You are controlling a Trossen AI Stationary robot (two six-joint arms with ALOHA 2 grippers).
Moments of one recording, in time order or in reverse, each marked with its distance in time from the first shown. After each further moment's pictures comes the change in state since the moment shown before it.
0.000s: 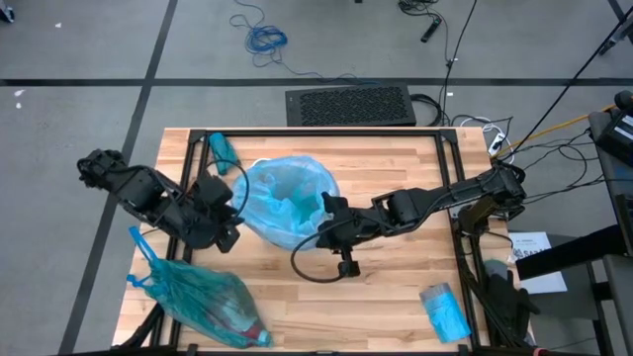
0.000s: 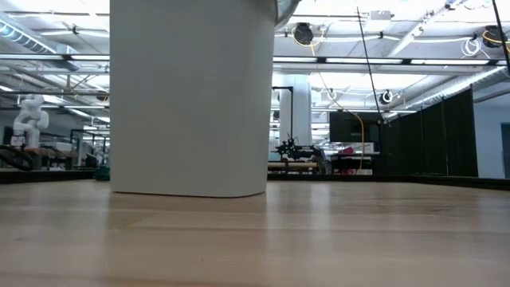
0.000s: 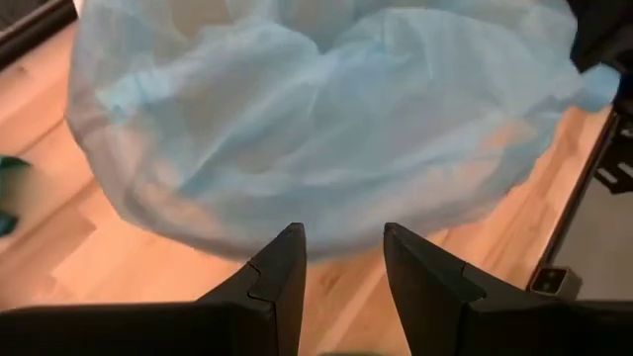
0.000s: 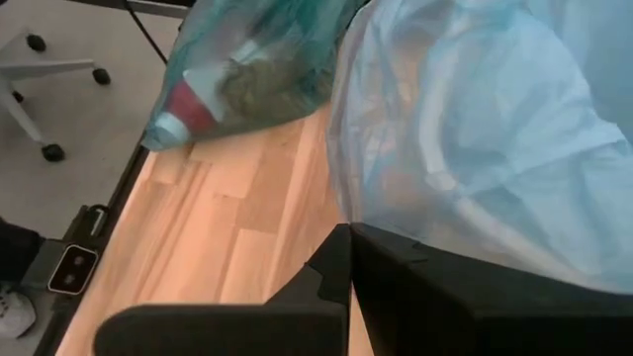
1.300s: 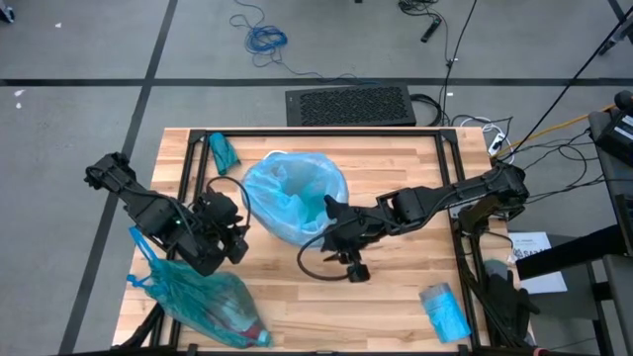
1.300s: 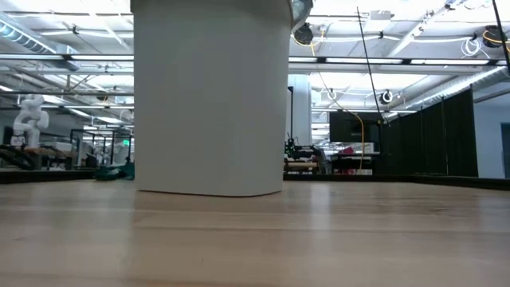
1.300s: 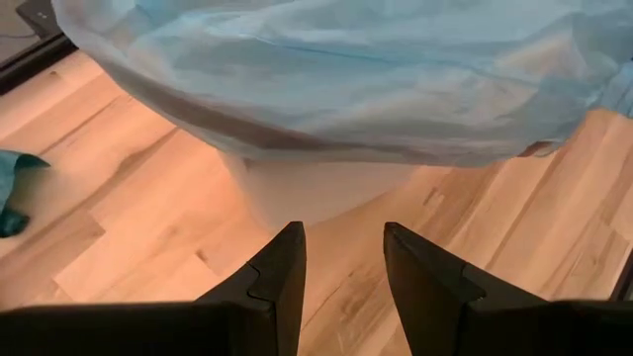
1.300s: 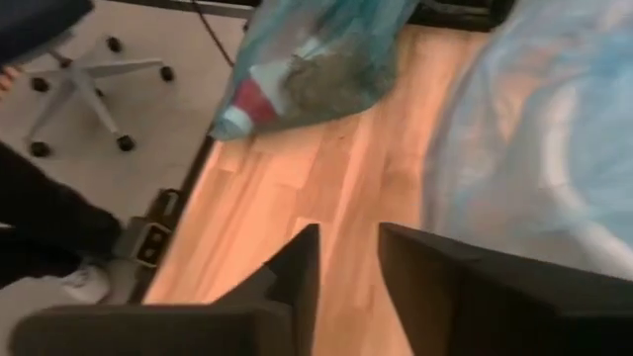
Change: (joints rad) left arm -0.110 0.014 -0.202 0.075 -0.162 -0.160; right arm 0.003 -0.027 0.000 -0.026 -0.124 0.012
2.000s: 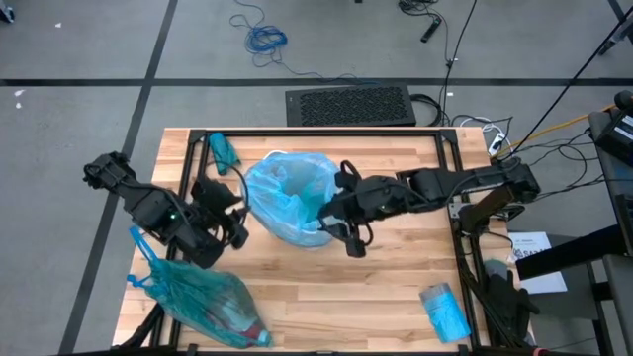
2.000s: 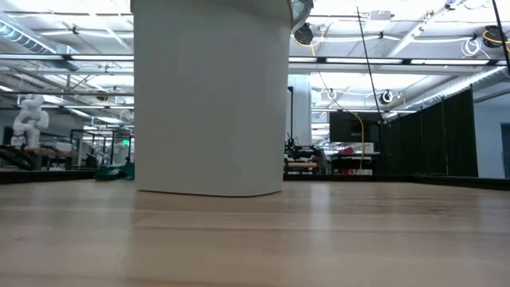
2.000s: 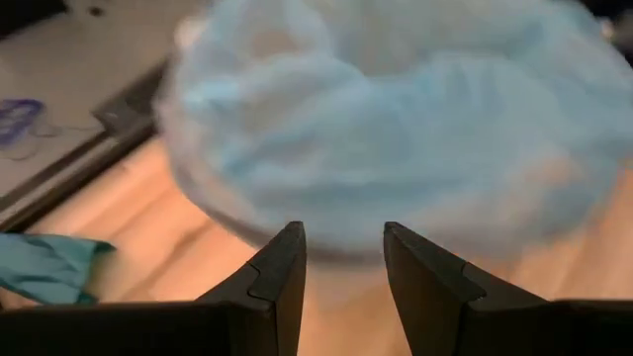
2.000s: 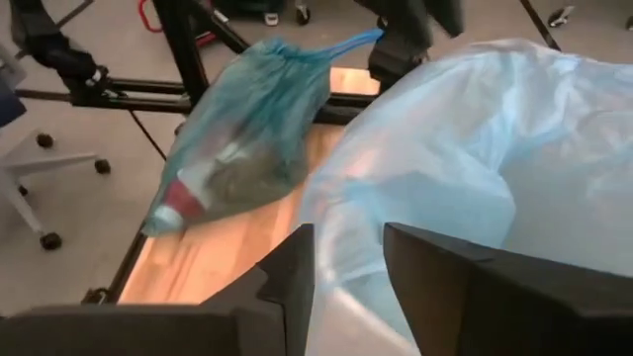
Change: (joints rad) left arm 0.024 0.004 0.069 -0.058 -0.176 0.115; right arm -0.061 -0.108 0.000 0.105 0.127 -0.010
